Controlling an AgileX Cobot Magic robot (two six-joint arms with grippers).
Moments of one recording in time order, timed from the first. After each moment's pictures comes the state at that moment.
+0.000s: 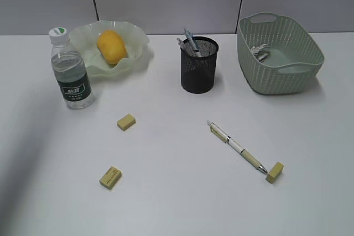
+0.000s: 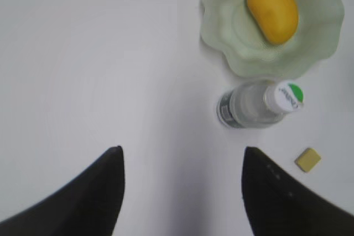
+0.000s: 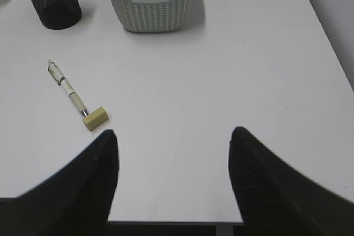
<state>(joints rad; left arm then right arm) 0.02 1.56 -1.67 -0.06 1.22 -0.07 -0.03 -0.01 -0.51 0.09 1.04 -0.08</state>
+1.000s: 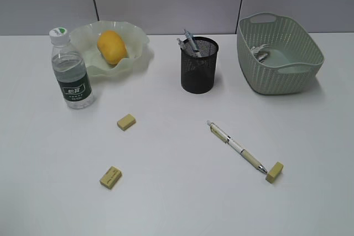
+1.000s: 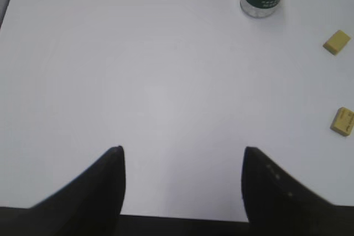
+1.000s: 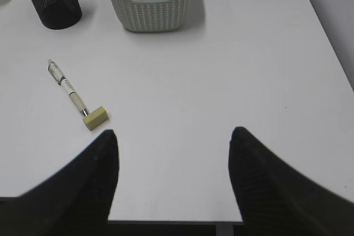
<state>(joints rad) 0.02 0.52 -0.72 0.01 1.10 -0.05 -0.03 -0.01 -0.50 0.09 1.04 -0.08</state>
